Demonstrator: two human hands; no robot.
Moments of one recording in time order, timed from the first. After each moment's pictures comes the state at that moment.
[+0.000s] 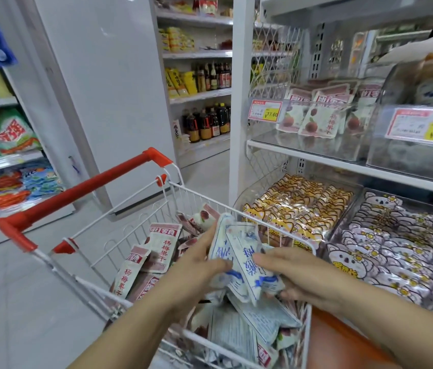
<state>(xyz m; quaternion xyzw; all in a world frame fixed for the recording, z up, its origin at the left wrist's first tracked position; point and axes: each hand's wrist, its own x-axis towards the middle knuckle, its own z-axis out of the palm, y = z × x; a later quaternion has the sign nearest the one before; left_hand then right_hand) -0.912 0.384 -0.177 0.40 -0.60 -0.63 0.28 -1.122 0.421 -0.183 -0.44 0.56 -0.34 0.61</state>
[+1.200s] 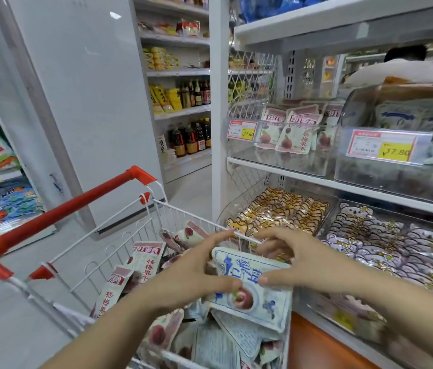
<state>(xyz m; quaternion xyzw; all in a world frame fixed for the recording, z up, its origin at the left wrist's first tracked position) -0.925 0.378 -0.145 0.34 -0.74 -0.55 0.19 -1.163 0.432 -0.135 -0.70 0.59 -0.26 0.31</state>
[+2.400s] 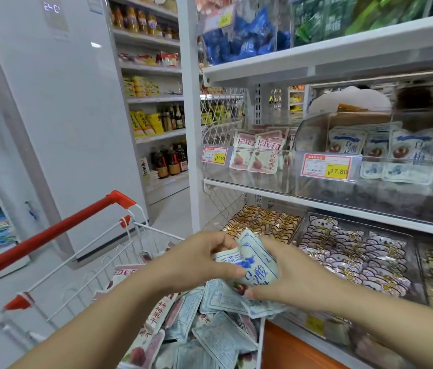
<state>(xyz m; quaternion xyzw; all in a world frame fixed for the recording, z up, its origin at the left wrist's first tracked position) -0.974 0.392 -0.084 0.31 -0.83 -0.43 0.16 -1.170 0.466 -0.124 -0.71 0.59 -0.32 0.21</state>
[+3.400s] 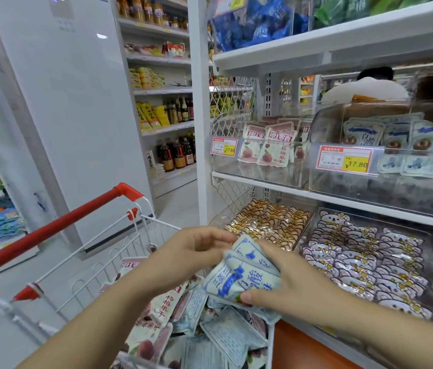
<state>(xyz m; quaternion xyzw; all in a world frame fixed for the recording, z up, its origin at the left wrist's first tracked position) -0.946 0.371 -0.106 0.31 -0.77 -0.50 0.25 -1.148 0.469 -0.134 -0.72 0.54 -0.37 0.24</state>
